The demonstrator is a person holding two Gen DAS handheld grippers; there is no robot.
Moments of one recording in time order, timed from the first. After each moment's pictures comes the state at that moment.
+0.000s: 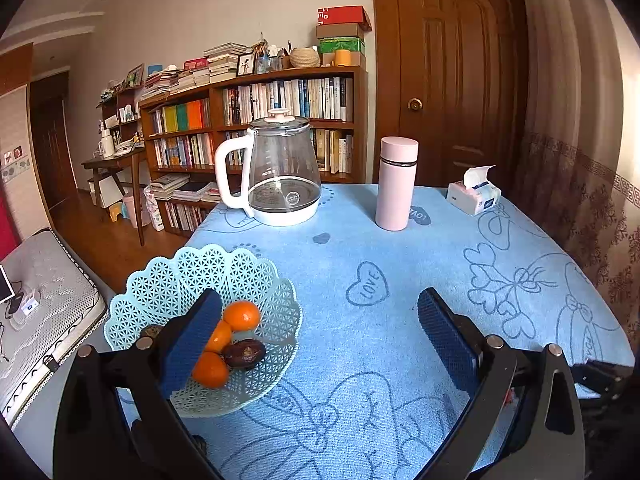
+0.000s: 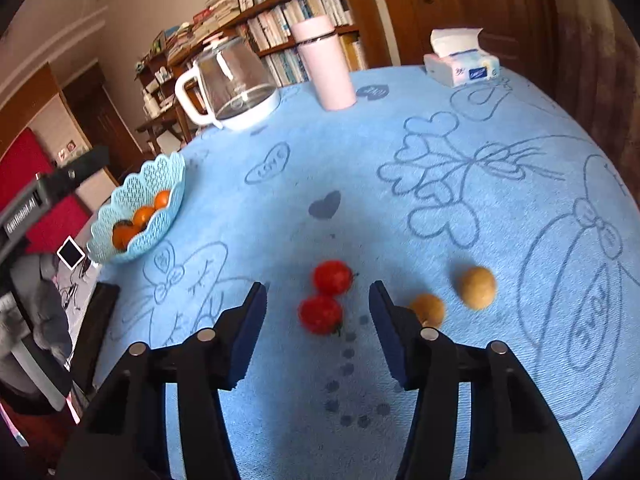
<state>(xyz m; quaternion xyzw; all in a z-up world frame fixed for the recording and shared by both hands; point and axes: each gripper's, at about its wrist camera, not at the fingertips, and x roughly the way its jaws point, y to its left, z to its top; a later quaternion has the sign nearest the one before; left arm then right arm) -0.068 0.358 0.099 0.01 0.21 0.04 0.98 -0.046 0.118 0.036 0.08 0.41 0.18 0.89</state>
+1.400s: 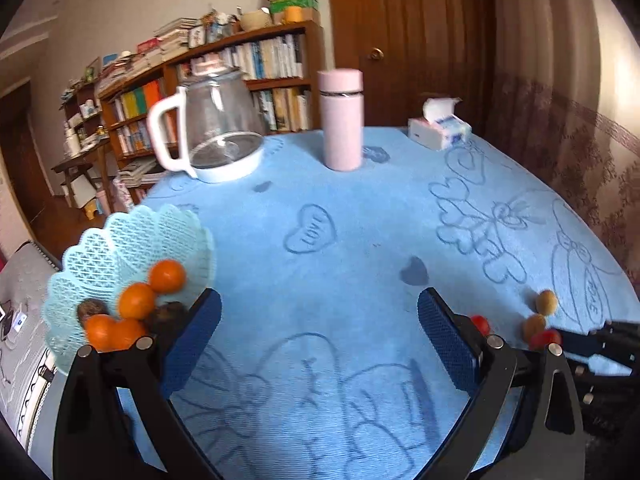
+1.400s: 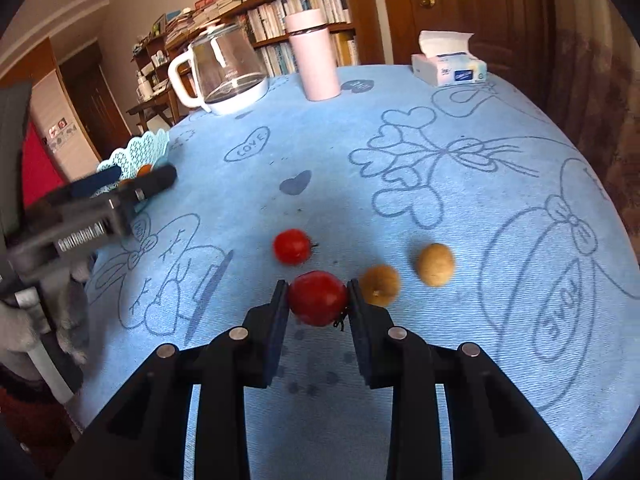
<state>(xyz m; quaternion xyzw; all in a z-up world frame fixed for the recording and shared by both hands) -0.041 0.297 0.042 0.06 0.28 -0.02 0.96 -0.061 0.092 0.031 0.04 0.40 0.16 0.90</state>
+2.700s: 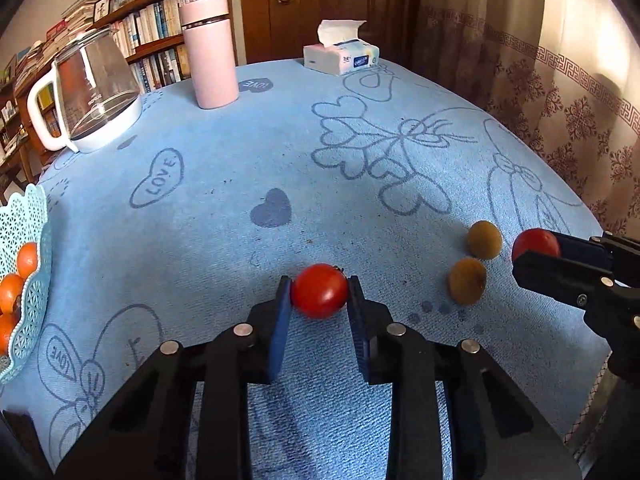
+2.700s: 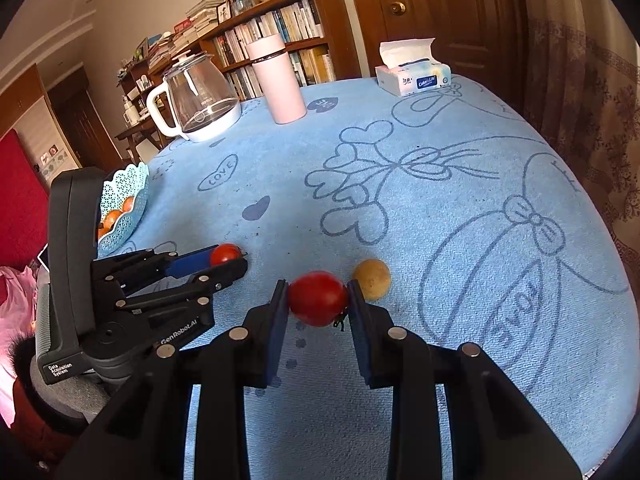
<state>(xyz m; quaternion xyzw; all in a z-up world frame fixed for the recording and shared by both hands) -0.017 0.223 -0.012 0.08 0.37 -0.14 0.92 -0.059 0.055 0.039 0.07 0.38 0.14 0.91</state>
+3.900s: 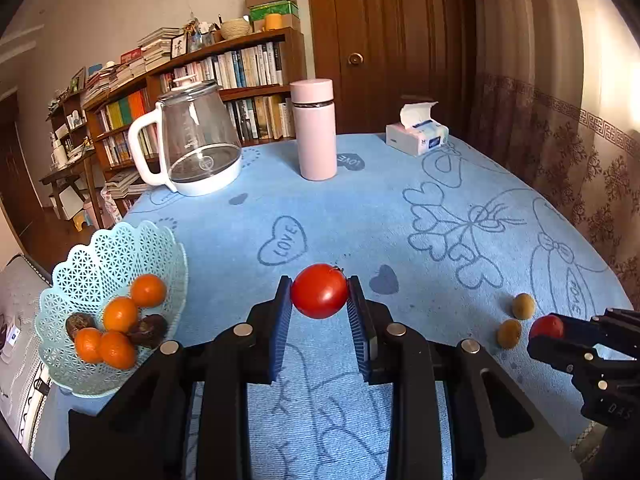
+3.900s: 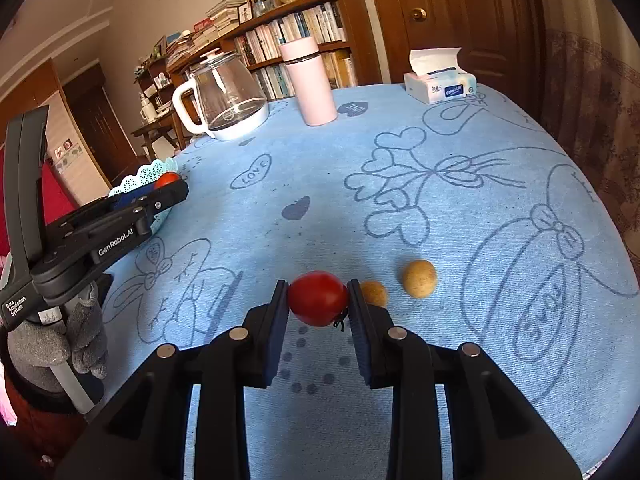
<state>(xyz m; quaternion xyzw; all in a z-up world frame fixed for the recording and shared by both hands) -0.046 0.285 0.057 0.06 0.27 -0.03 0.96 -0.070 0.082 0.048 0.07 0.37 0.17 0.91</state>
